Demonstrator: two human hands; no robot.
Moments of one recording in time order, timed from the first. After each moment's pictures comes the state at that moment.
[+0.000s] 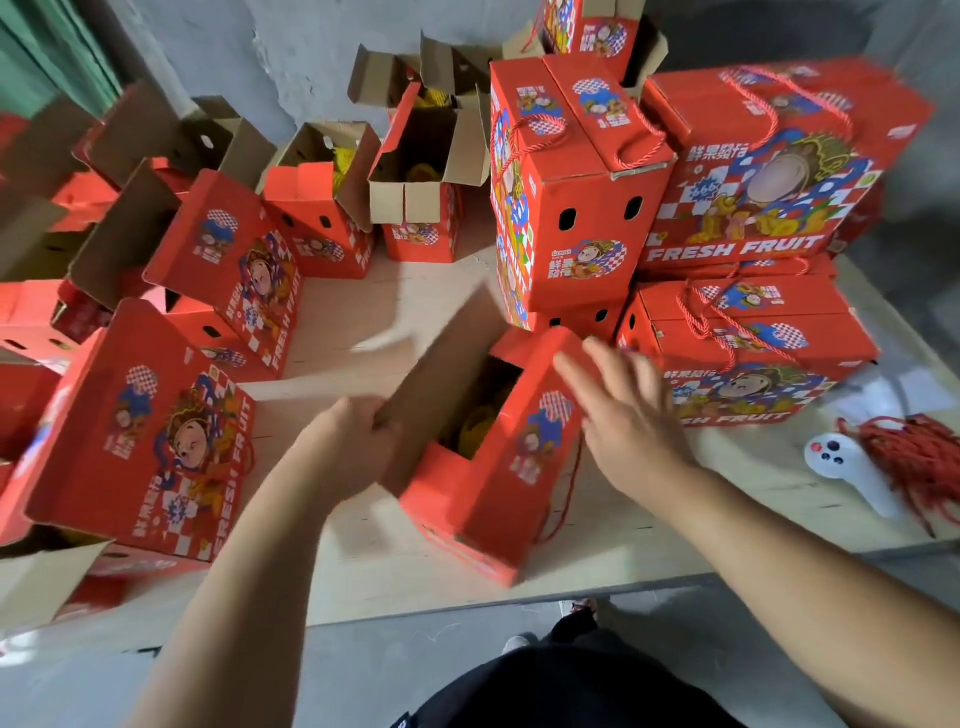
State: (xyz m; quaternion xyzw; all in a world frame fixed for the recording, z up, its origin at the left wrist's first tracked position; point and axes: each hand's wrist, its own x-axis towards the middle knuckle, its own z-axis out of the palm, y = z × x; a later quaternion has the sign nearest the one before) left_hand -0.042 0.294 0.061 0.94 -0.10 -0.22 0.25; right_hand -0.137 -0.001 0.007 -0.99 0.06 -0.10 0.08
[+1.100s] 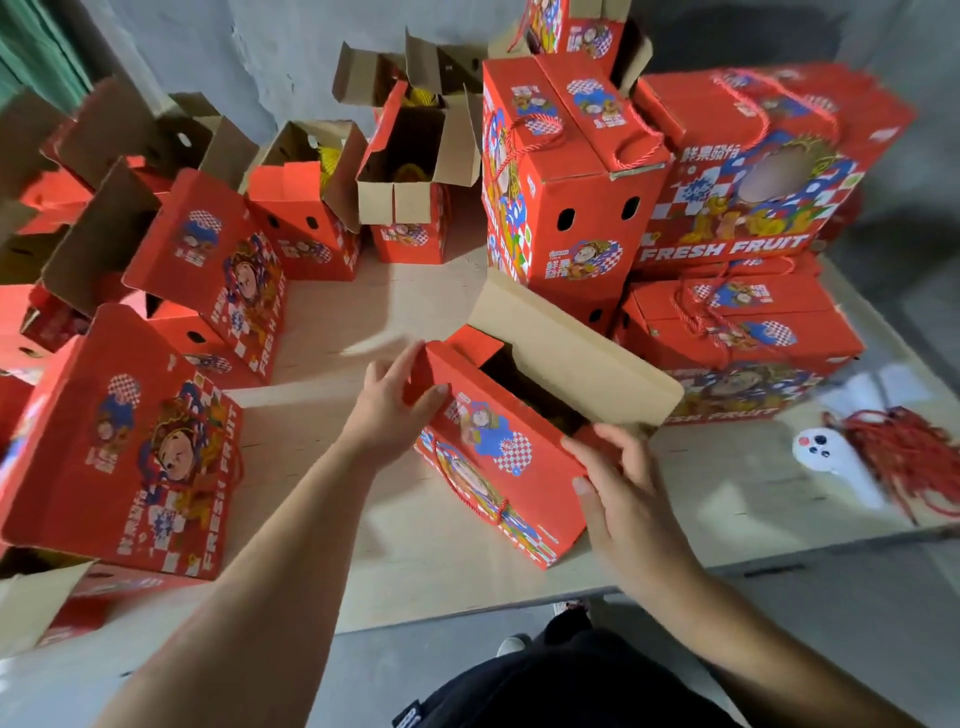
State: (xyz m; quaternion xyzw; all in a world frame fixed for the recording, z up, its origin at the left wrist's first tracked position) left_hand 0.014 0.262 -0.014 0.90 -0.14 -0.17 0.39; right_hand -0.207 0.043 -0.019 -0.94 0.10 -0.11 0.32
